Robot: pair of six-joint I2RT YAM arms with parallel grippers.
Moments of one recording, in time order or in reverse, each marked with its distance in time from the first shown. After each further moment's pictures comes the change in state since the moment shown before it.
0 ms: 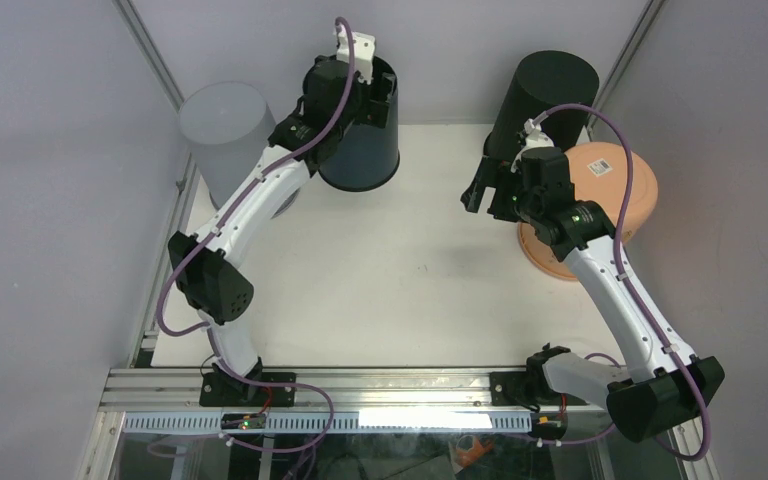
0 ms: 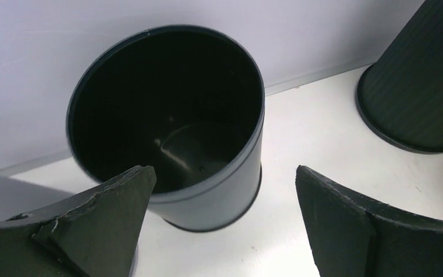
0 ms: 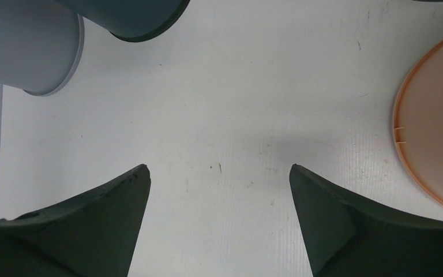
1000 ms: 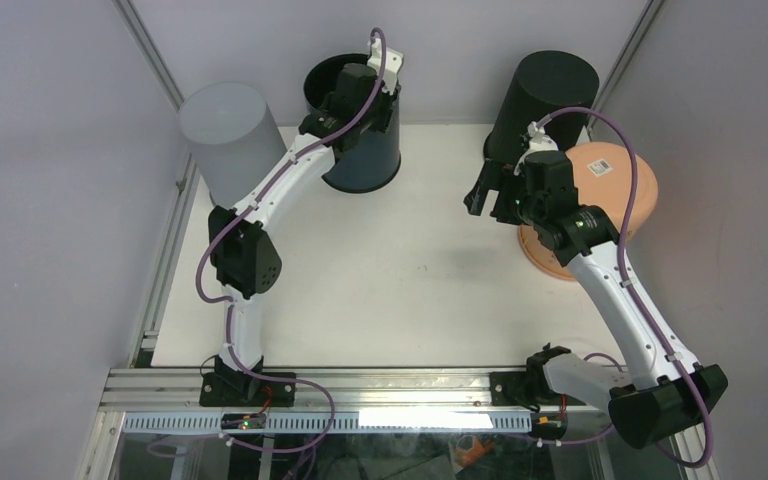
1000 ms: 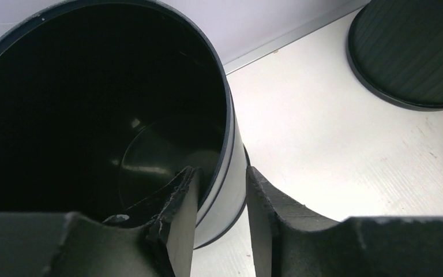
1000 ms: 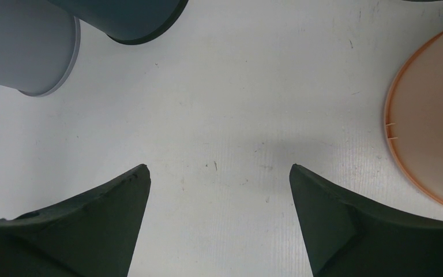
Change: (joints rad) left arm 0.014 0.269 0.168 -0.019 0.154 0.089; right arm -0.002 -0.032 -0.017 -0.008 0.014 -0.008
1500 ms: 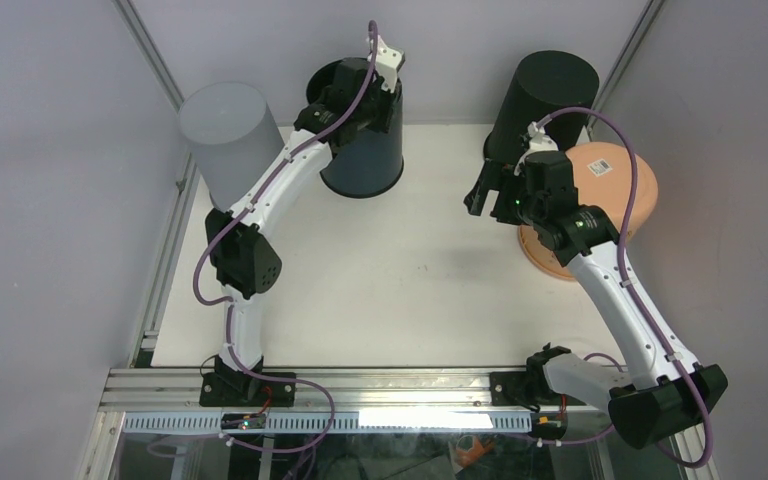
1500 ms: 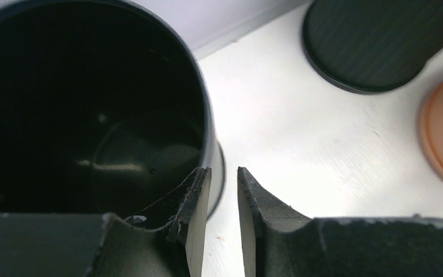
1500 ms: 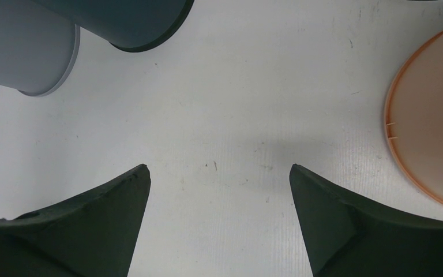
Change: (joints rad) left arm -0.001 0.000 0.076 -0.120 0.101 -0.057; right arm -0.002 0.000 -0.001 0.001 -0.001 0.000
